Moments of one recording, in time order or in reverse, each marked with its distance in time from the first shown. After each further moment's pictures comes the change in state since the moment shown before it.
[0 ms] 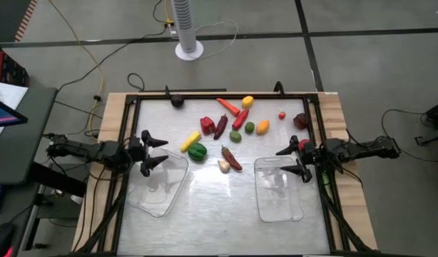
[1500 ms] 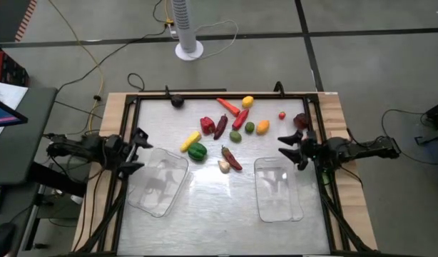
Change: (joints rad) left arm -0.001 -0.001 0.082 0.344 0.348 0.102; right arm 0.000 0.000 0.000 0.092 0.340 0.217
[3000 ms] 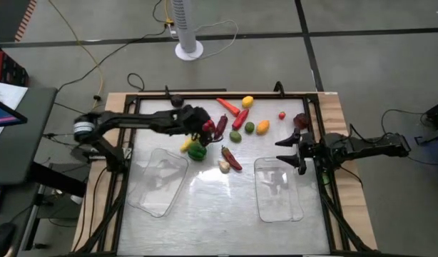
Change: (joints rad) left arm 0.485 1.592 1.011 -0.803 -0.256 -0.070; right arm -0.051 0.212 0.188 -0.196 -0.210 -0.140
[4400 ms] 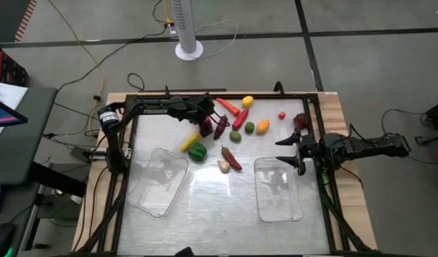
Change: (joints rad) left arm 0.200 0.262 0.156 -0.126 0.165 0.208; right arm -0.002 0.000 0.001 -0.007 -0.002 -0.122
